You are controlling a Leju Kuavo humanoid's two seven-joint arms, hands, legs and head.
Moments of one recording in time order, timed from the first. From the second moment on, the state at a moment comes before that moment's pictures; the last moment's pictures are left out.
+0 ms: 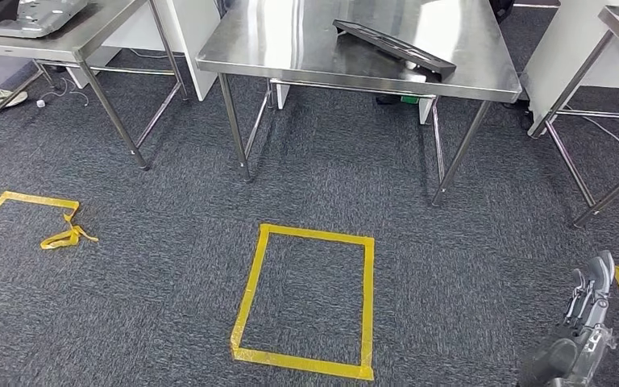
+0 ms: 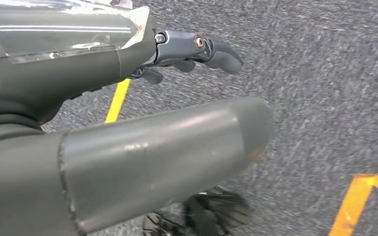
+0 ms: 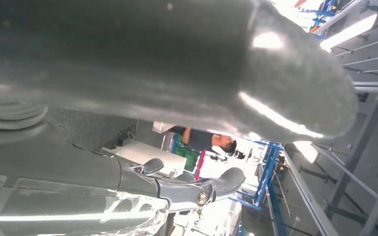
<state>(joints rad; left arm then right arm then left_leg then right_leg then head) -0.03 -0.11 0.90 -0.26 -0.50 0.24 -0.31 0.34 -0.04 0.07 -2.04 0.23 -0.57 -0.49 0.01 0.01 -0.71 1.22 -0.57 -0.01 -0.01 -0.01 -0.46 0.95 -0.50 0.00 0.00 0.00</state>
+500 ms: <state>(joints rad) -0.04 -0.11 0.90 -0.25 -0.52 0.23 -0.31 0.34 -0.04 0.07 -2.04 0.23 -0.57 -0.48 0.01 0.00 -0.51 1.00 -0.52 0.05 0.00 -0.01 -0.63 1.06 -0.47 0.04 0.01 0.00</state>
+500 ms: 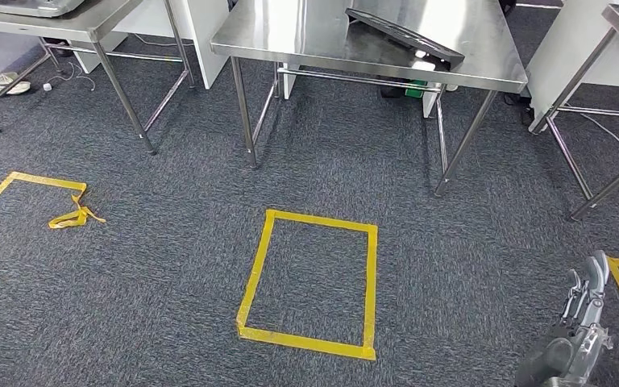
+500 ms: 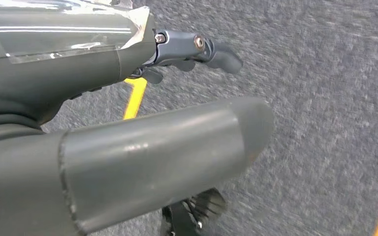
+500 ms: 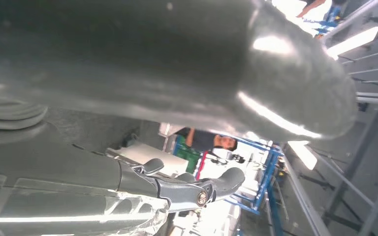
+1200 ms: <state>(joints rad) -0.03 -0.09 0.90 -0.23 -0.54 0.21 -0.32 0.26 -0.07 0.00 -1.91 0.27 -0.44 -0.35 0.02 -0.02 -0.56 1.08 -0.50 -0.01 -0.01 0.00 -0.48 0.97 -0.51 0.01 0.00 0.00</state>
